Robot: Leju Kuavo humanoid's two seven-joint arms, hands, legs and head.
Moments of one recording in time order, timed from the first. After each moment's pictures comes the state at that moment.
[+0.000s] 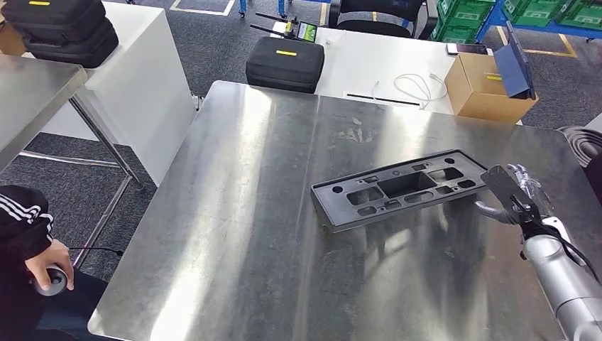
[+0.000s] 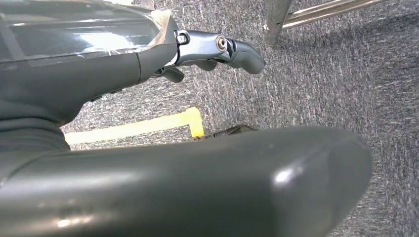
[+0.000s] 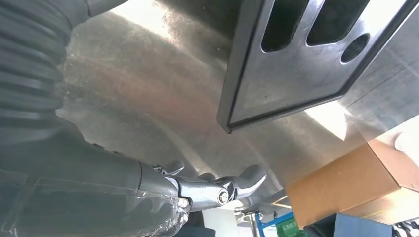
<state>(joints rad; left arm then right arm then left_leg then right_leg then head) -0.10 -0.02 -0.48 -0.27 0.26 0.24 -0.33 -0.57 -0.58 0.32 -0.72 0.32 -0.18 0.03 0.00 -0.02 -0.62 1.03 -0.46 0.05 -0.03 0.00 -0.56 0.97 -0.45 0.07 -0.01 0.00</state>
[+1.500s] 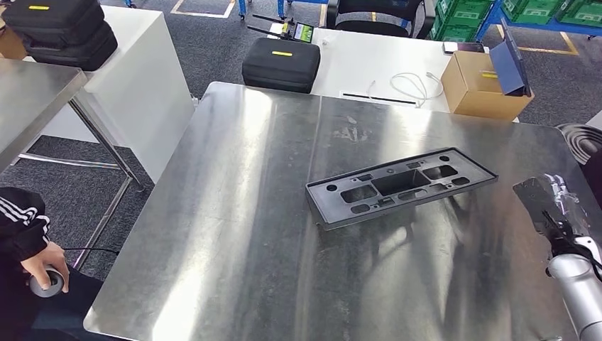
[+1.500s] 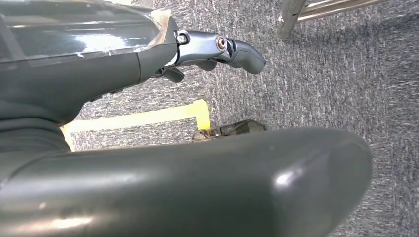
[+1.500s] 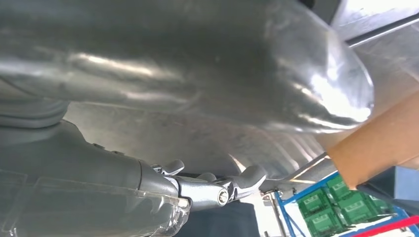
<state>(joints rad) -0.08 -0.02 -0.48 -0.27 0.30 0.24 -0.32 -0.45 -0.63 0.18 -0.77 0.31 -0.25 -0.01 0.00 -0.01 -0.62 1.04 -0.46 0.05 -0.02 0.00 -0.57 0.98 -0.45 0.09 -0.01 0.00</state>
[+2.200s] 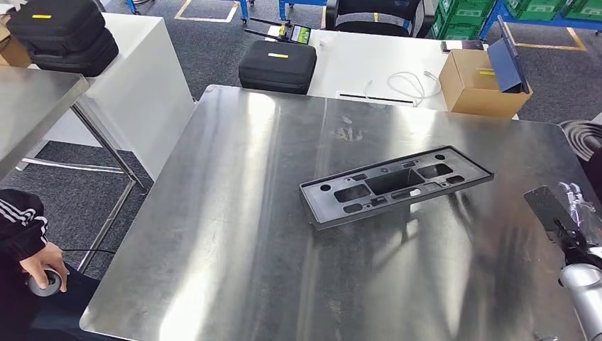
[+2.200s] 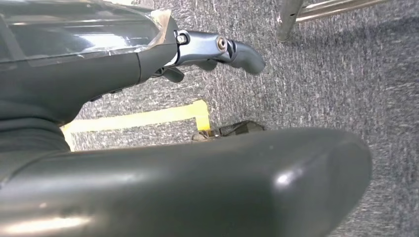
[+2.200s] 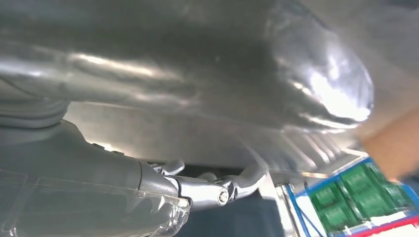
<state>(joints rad) -0.08 -0.01 -0.49 -0.27 0.32 0.24 -0.32 -0.43 -0.65 0.14 -0.74 0.35 -0.27 -0.02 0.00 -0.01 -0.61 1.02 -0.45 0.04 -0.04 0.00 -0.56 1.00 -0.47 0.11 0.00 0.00</state>
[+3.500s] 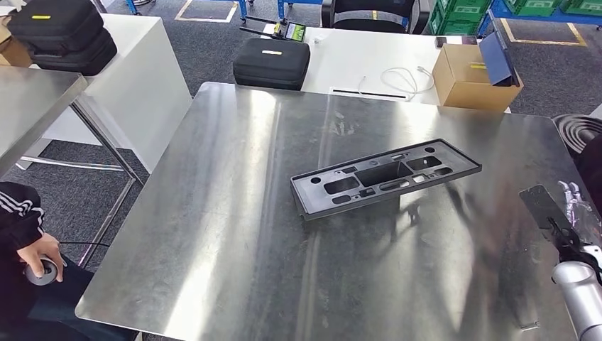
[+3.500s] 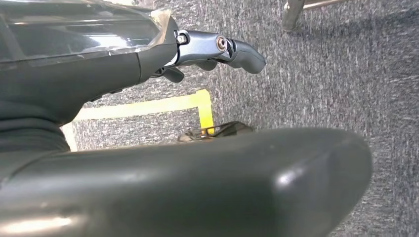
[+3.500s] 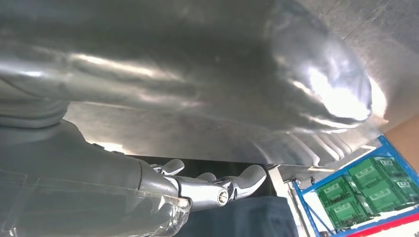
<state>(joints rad) -0.09 -0.02 -0.50 -0.27 0.34 0.25 -0.32 -0.45 -0.61 0.10 -0.70 0.41 -0.30 -0.04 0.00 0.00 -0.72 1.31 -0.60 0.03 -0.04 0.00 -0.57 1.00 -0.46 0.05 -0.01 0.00</state>
